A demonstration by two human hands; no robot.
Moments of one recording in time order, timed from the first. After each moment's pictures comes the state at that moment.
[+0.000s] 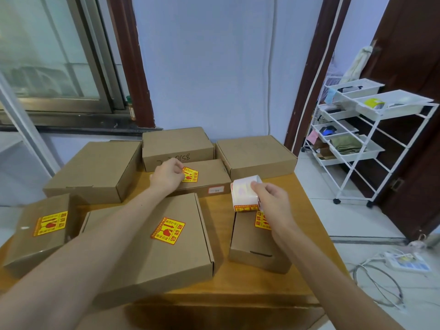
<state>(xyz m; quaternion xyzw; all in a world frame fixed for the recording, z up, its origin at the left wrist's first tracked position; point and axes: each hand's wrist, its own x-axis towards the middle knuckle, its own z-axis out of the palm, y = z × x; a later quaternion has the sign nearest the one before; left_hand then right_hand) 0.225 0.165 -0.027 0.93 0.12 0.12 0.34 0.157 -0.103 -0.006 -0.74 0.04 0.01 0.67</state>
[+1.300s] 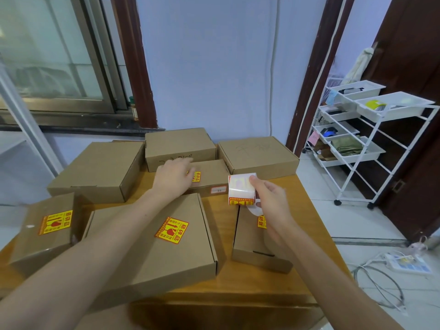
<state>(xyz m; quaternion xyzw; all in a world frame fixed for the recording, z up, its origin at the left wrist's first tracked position) 0.207 0.147 -0.009 0.98 0.03 0.15 0.12 0.151 -0.092 0.008 -0.71 0.02 0.03 0.70</state>
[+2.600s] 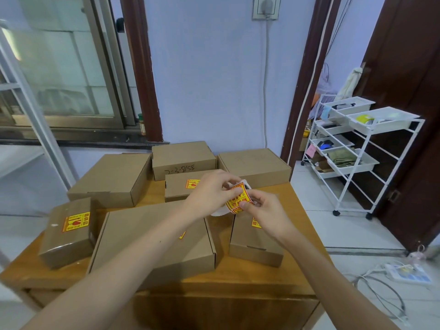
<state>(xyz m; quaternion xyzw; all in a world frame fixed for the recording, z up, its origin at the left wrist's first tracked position) 0.127 0.057 0.044 0.91 -0.15 0.14 0.36 0.126 -0.115 0.012 -0.78 -0.20 0.02 0.60</state>
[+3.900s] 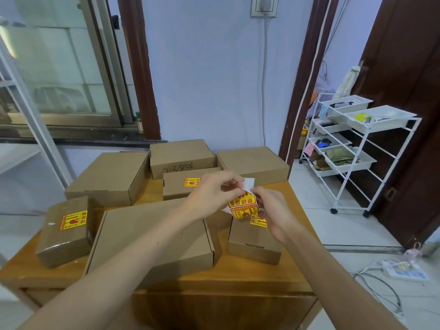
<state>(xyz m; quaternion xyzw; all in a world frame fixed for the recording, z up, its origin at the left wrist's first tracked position) 0.119 0.055 0.038 0.86 -0.20 0.13 0.45 0.130 -0.116 0.018 -0.71 0.01 0.09 0.70</state>
